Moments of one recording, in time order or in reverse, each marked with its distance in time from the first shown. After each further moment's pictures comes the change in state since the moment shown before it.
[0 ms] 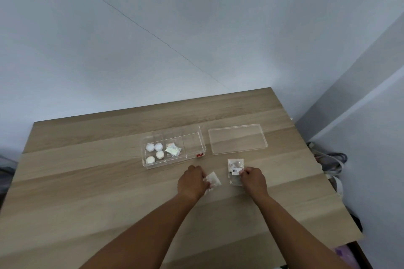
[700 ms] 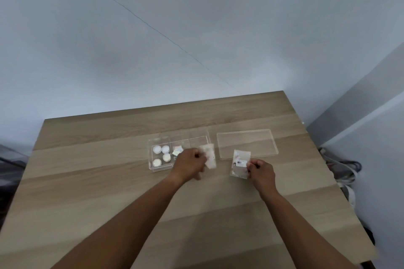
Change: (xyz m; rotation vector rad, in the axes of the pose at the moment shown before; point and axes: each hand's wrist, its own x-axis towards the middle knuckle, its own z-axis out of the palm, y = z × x) left_hand 0.017 0.007 -0.081 -0.535 -0.019 -0.023; right_hand 0.033 -0.018 0.000 0.302 0.051 -0.034
